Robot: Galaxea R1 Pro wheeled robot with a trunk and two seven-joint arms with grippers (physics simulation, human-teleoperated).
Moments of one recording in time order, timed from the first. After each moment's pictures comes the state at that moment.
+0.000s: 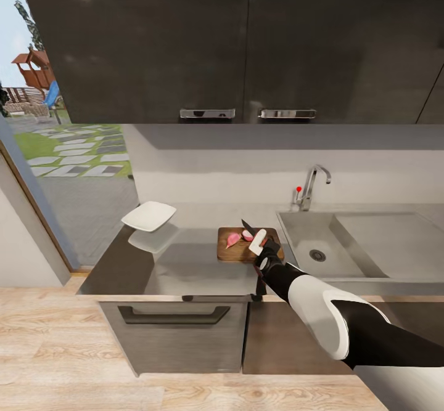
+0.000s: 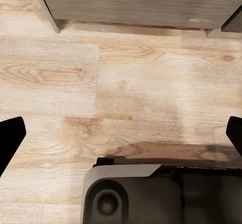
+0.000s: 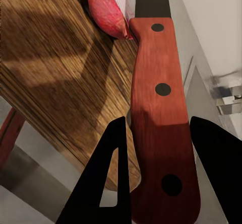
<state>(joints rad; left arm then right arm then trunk) 0.10 0.02 -0.12 -0.51 0.16 -0.38 0.03 -1.12 0.17 -0.15 -0.02 1.16 0.18 -0.18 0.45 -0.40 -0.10</state>
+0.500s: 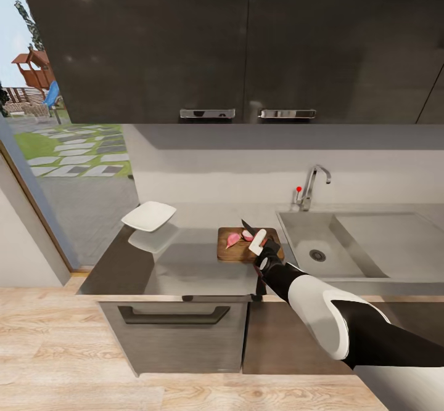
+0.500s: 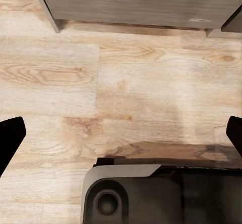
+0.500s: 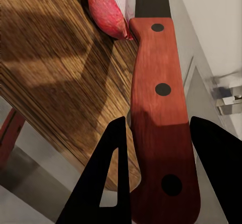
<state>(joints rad) 0.10 0.02 -0.12 -0.51 0.16 -0.38 0.03 -1.12 0.17 -0.15 -0.02 1.16 0.18 -0.17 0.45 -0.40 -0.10</state>
